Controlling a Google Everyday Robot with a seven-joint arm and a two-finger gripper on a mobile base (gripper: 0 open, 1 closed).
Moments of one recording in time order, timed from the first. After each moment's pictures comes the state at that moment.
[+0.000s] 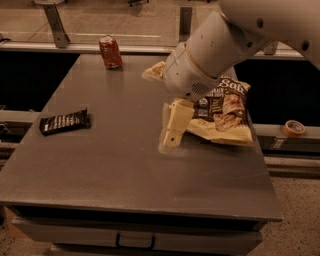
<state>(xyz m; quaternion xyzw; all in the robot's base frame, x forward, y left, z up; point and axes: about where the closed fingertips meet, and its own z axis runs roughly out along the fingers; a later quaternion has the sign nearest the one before) 0.480 0.011 0.927 -0.75 0.58 0.15 0.27</state>
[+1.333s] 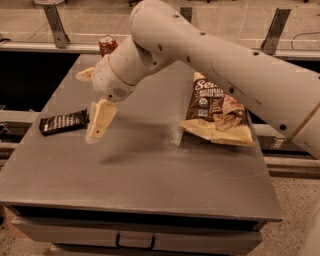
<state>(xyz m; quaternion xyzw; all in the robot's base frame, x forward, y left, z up) 0.542 0.177 0.887 -0.76 0.50 0.23 0.34</state>
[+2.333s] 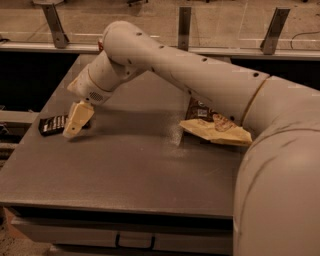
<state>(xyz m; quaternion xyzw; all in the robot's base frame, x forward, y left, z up) 0.594 0.241 0.840 -0.72 0.56 0.24 0.33</state>
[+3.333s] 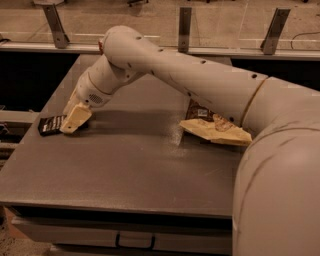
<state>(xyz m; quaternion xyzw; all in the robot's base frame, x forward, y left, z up) 0.597 0.240 0.830 -0.70 0.58 0.24 0.32</state>
